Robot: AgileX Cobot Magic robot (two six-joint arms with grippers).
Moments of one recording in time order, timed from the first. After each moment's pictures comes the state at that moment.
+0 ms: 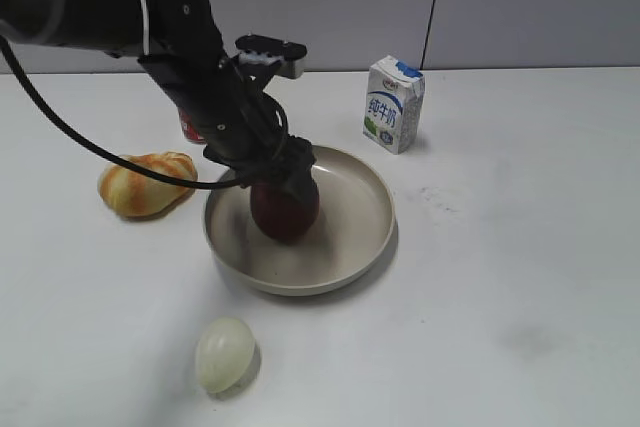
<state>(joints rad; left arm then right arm) -0.59 2.03 -1.43 -0.35 0.70 0.36 0.07 -0.01 -0.49 0.02 1.05 0.09</state>
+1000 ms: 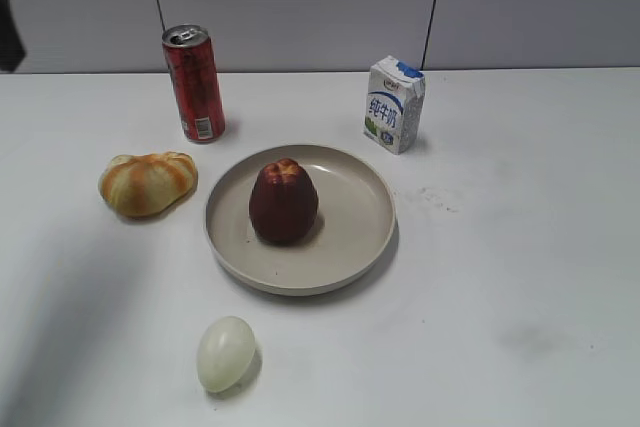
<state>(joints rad) -0.19 1.54 -1.46 -0.08 1.21 0.21 0.07 -0.01 -0.49 0.02 1.05 0.09</state>
